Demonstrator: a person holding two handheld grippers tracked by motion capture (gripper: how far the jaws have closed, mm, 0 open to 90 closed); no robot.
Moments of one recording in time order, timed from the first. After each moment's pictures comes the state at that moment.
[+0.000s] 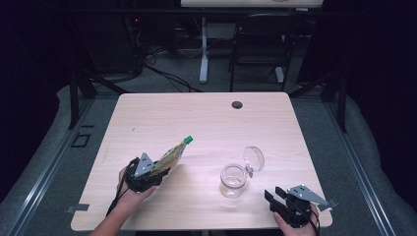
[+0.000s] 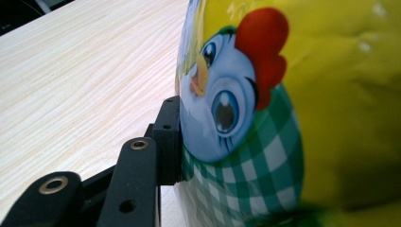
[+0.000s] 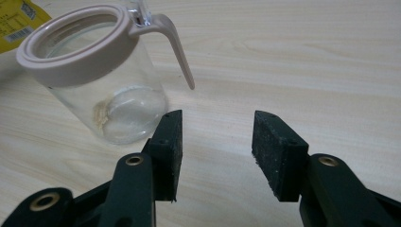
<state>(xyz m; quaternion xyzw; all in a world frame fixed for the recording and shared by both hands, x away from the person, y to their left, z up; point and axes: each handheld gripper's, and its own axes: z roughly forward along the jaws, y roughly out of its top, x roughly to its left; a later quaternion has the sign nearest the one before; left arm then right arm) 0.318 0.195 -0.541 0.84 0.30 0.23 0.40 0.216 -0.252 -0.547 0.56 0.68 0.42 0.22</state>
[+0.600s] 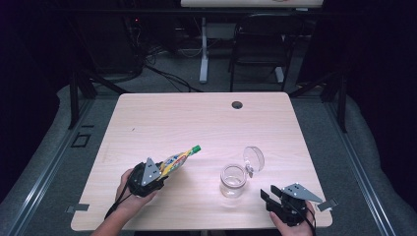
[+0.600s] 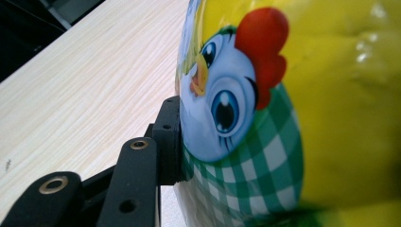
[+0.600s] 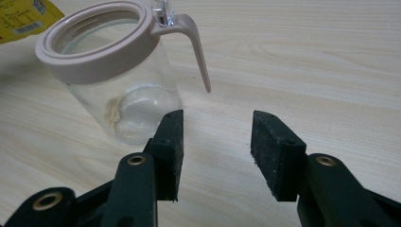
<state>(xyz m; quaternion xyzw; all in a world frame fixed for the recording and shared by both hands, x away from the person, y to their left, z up) 0.302 0.182 -0.536 0.86 0.26 0.29 0.34 0.220 -0.243 -0.546 0.53 0.70 0.42 0.22</state>
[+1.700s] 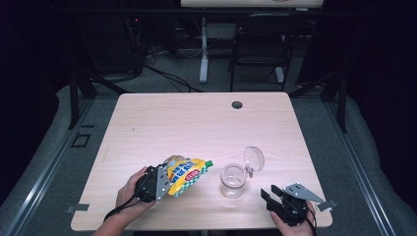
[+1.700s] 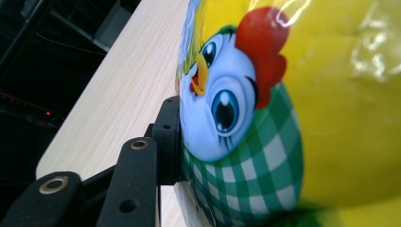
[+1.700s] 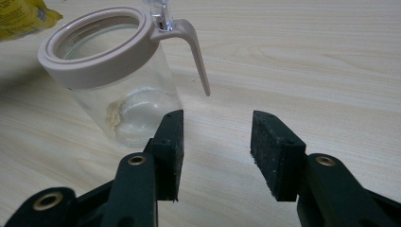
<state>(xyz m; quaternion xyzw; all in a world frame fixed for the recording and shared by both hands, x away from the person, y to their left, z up) 0.283 0.159 -0.538 0.87 0.17 0.39 0.26 0.220 -0.245 -0.545 0.53 0.70 0.43 0.22</state>
